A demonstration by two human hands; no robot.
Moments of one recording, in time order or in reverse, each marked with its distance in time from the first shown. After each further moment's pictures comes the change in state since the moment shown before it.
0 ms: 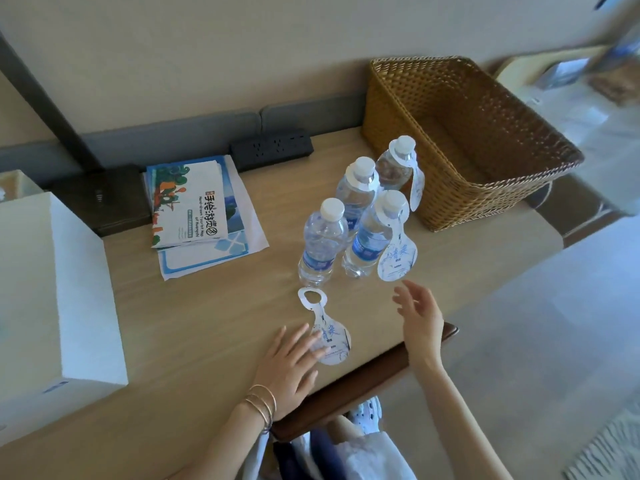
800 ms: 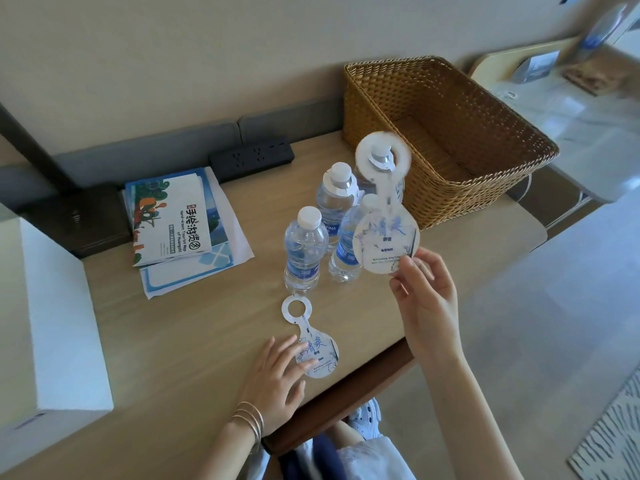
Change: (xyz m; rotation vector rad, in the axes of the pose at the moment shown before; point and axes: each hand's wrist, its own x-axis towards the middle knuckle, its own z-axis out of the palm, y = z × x) left_hand -0.003 0.000 -0.003 -0.138 0.118 -0.007; right_hand -0.022 -0.098 -0.017 0.725 -0.306 -0.040
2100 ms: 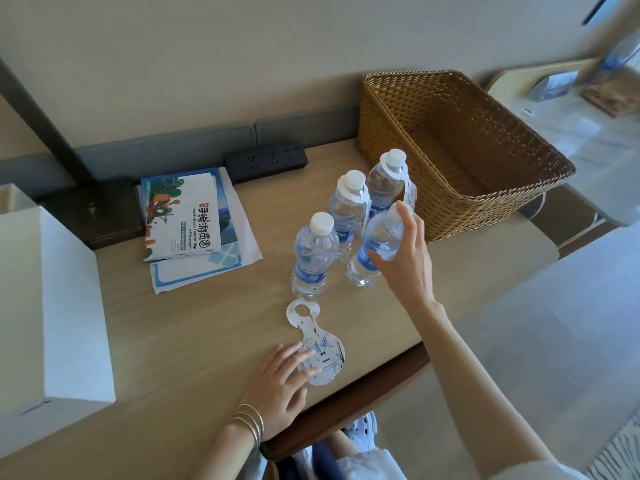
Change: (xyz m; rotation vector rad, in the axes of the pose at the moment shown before) left_hand -0.001 -0.001 0.003 0.011 -0.036 0.020; right_hand 0.104 0.047 -0.020 -1.357 -0.100 -0.677
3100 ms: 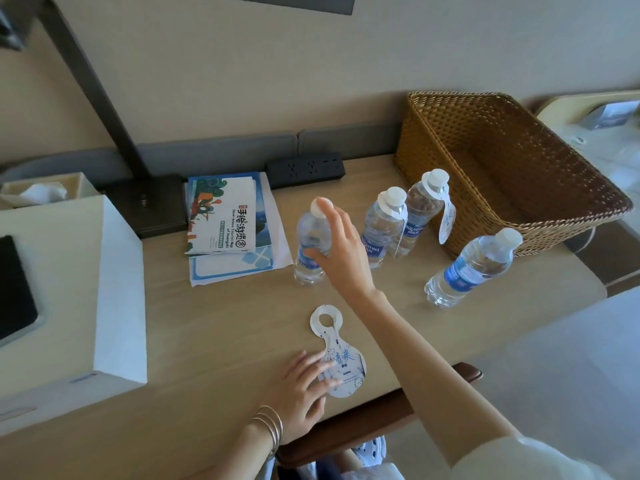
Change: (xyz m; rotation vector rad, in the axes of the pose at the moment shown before) left_hand -0.002 0.001 0.002 -0.020 0.034 -0.016; right_hand 0.021 -0.109 0.079 0.222 -0.226 -0.197
